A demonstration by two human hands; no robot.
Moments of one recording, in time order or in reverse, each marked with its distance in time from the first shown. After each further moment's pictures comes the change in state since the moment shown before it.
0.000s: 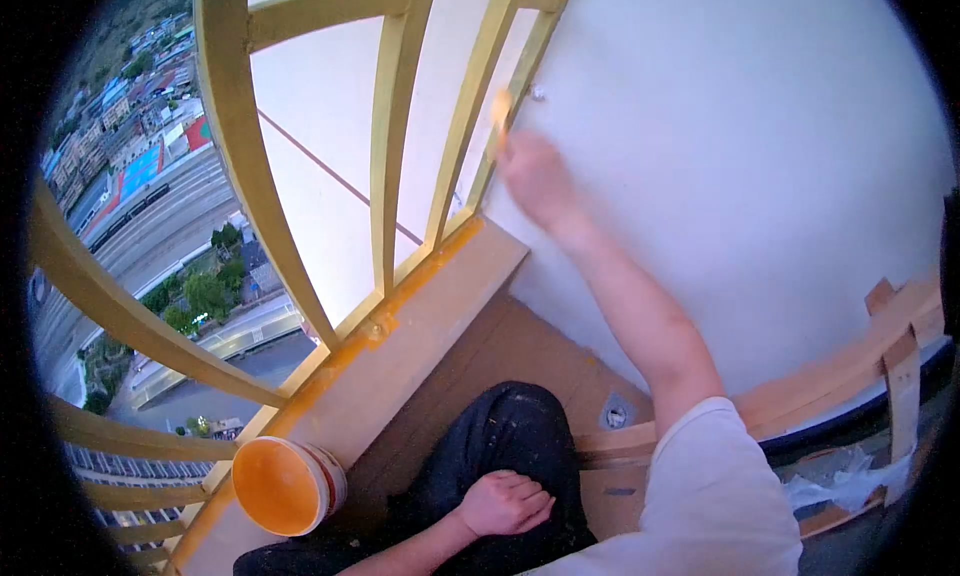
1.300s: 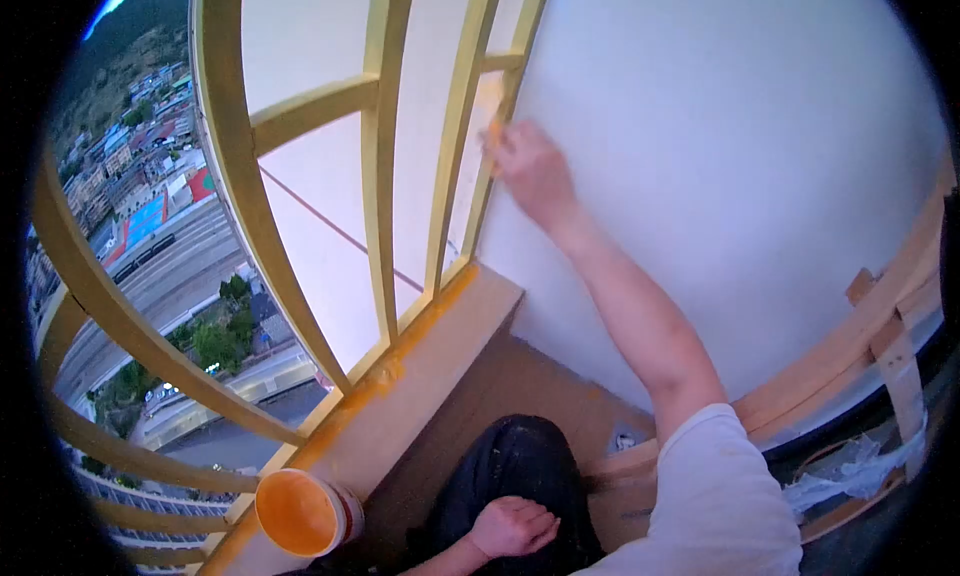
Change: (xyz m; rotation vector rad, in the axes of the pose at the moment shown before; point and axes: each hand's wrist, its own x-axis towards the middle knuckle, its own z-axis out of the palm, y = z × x) left_hand -0.002 0.000 0.003 -0.003 0.030 0.009; right_hand 0.061 0.023 -0.065 0.003 0.072 -0.073
